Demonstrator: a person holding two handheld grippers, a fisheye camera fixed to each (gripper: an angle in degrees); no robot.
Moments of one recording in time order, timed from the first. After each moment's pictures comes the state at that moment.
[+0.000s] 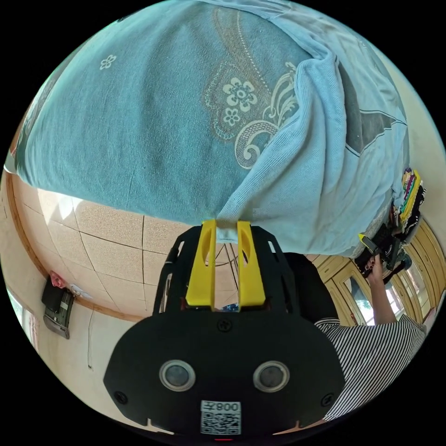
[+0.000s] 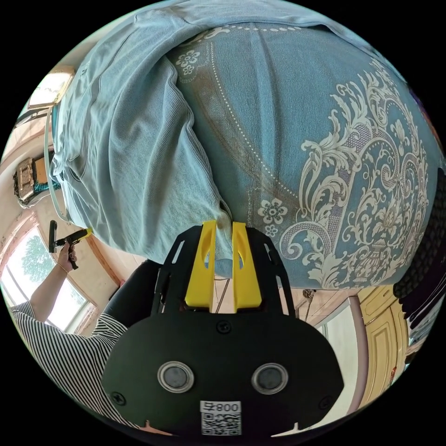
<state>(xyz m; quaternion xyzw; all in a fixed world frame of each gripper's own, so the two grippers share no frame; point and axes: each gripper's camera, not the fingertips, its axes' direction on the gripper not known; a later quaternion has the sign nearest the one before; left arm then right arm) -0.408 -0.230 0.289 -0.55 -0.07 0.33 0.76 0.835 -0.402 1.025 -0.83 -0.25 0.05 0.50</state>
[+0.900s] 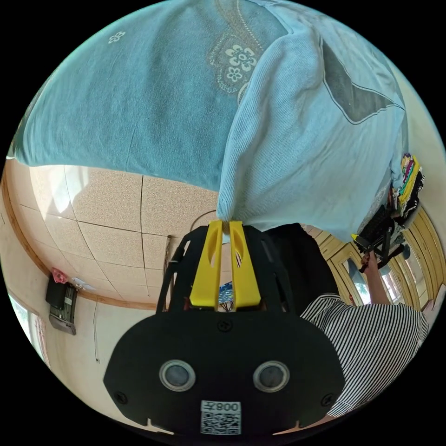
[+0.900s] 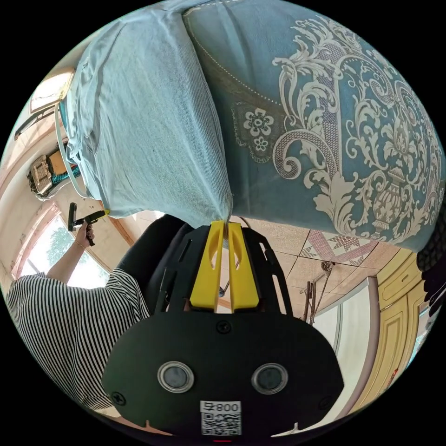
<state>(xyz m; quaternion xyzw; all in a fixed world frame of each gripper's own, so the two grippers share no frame) -0.407 -0.207 0.354 -0.60 -0.08 0.33 0.72 0.882 -0.408 1.024 -0.87 -0.29 0.10 0.39</state>
